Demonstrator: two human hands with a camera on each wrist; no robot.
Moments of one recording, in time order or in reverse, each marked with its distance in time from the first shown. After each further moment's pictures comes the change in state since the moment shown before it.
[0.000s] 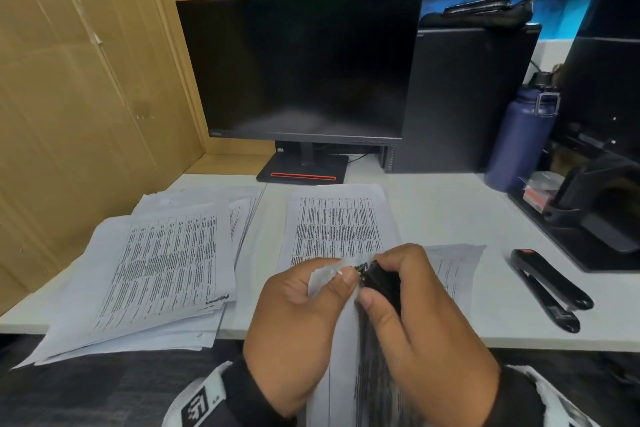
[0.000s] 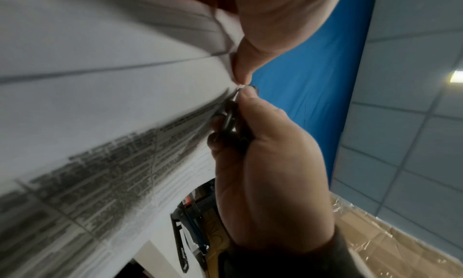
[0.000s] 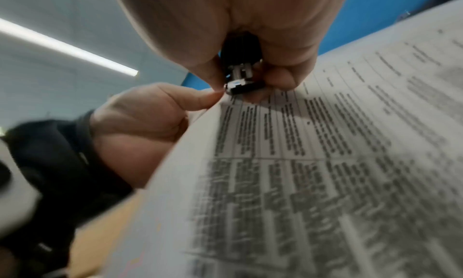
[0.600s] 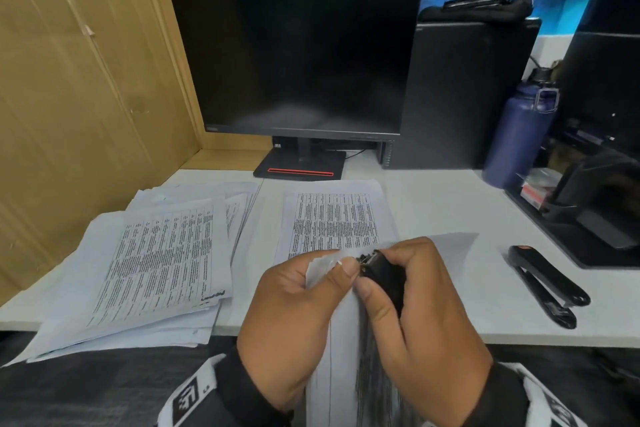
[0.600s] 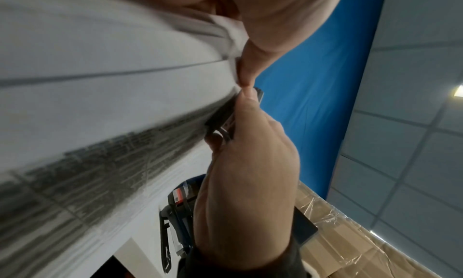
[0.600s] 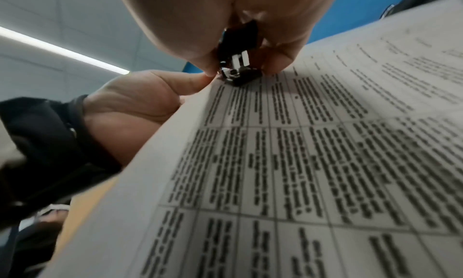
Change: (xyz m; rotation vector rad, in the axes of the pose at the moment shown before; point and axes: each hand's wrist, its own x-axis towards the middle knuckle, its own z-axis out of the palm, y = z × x) left_hand 0.003 0.005 0.001 -0.152 -0.002 -0.115; right_hand 0.000 0.002 0.007 -0.020 0.189 -0.071
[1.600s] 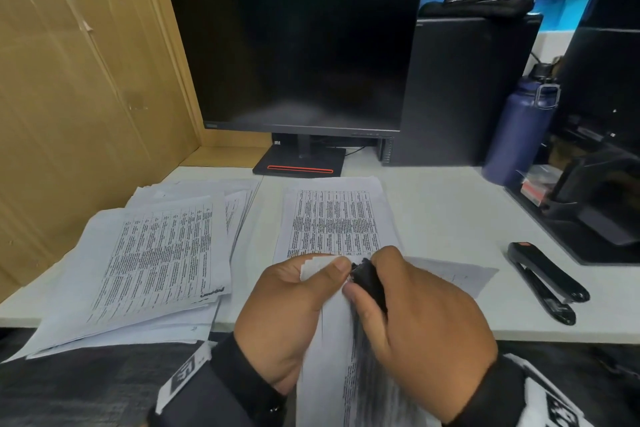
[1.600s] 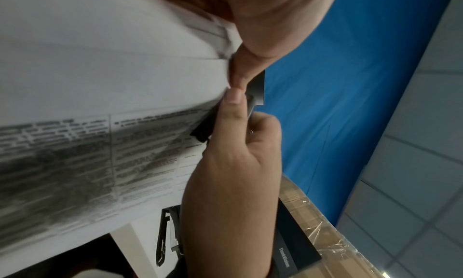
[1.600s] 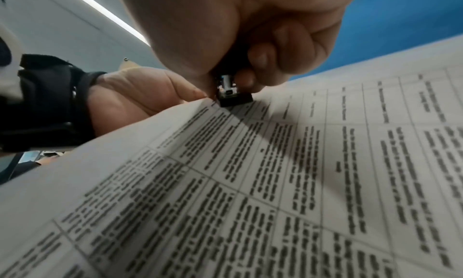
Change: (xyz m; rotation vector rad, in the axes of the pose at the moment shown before) left_hand 0.008 -0.001 -0.006 -0.098 0.016 -0.241; right_hand 0.010 -0.019 -0.017 -0.526 -0.304 0.021
